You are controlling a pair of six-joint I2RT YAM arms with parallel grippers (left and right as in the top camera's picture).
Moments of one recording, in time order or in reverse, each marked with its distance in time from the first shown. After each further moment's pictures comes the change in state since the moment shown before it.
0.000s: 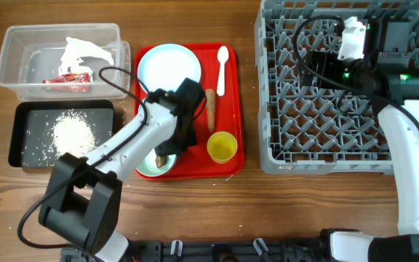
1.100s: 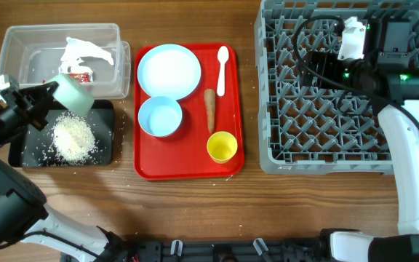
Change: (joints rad) left arm 1.284 0.190 0.162 -0.016 1.585 0.687; right arm 0.000 0.000 0.000 0.001 0.000 0.000
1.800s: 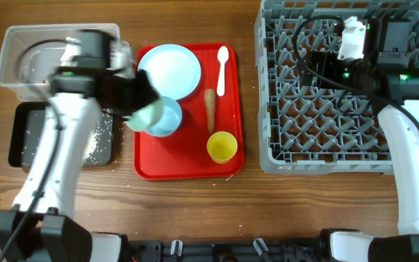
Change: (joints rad) left arm -0.927 -0.371 0.024 0.067 -1.199 -0.393; right arm 0.000 0.000 0.000 0.003 0.000 0.000
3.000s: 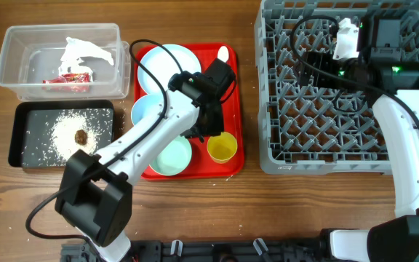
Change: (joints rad) left arm -0.474 0.260 0.088 -0.100 -0.324 -0.211; right arm 0.000 0.064 0.000 0.002 0.000 0.000
